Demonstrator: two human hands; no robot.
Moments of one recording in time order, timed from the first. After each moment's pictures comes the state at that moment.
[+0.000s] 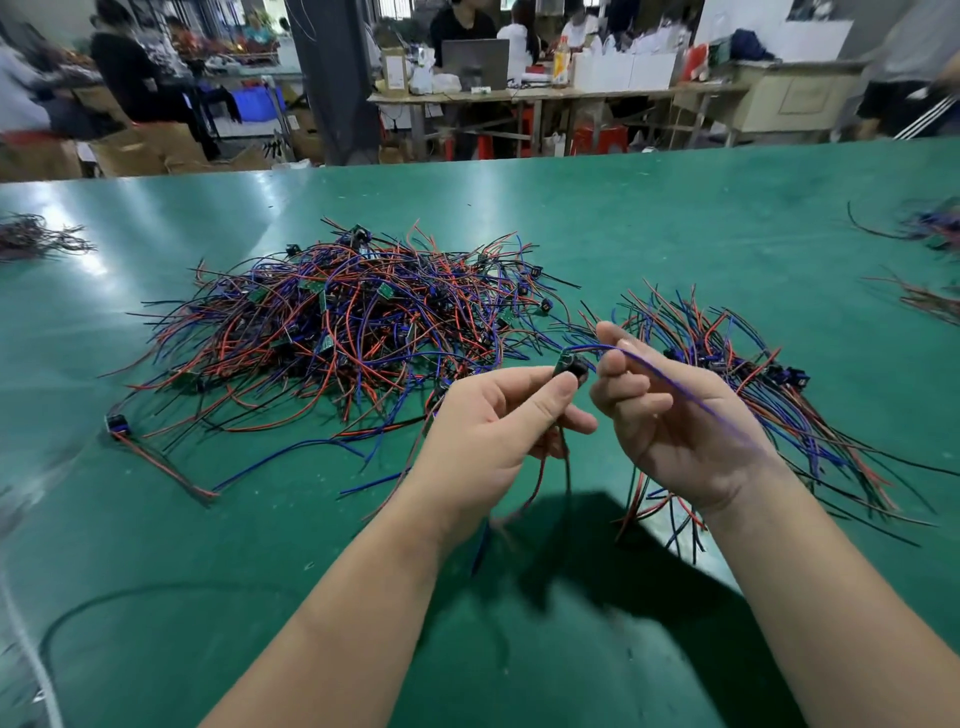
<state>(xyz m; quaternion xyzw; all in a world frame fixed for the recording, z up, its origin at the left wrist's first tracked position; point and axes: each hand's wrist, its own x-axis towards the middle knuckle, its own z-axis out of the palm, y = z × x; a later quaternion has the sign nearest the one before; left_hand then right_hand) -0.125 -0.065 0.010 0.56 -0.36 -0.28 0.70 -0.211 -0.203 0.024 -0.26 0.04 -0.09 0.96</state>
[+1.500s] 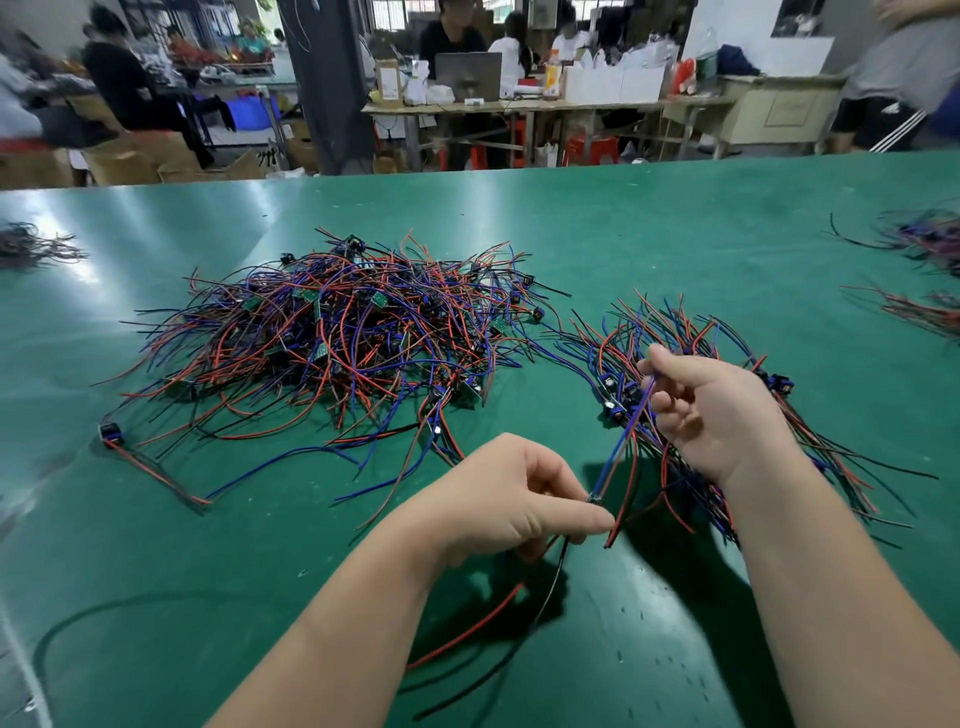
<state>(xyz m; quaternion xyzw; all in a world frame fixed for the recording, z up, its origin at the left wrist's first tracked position) -0.128 -0.060 0.000 0.68 -0.41 -0.42 0.45 -0.217 -0.237 0.016 -0.48 0.36 -0.29 0.74</state>
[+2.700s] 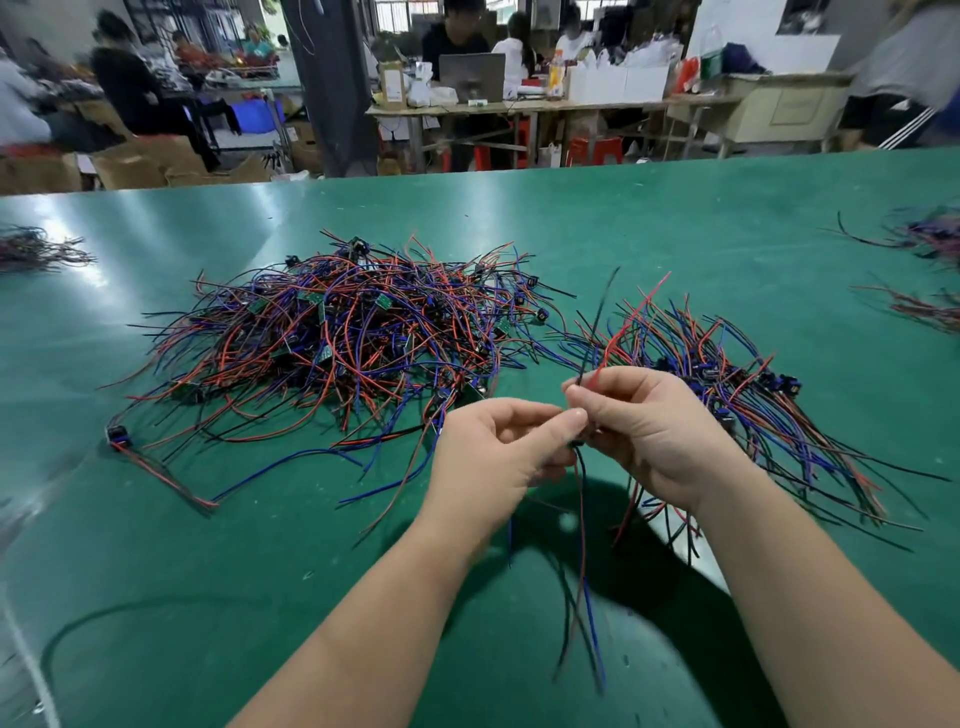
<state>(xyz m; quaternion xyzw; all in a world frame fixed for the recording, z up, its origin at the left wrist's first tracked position) -0.130 -0.072 -0.004 0.60 -0.25 -0.28 0.71 -0.197 -0.202 0.005 -0.57 0.20 -0.20 0.77</state>
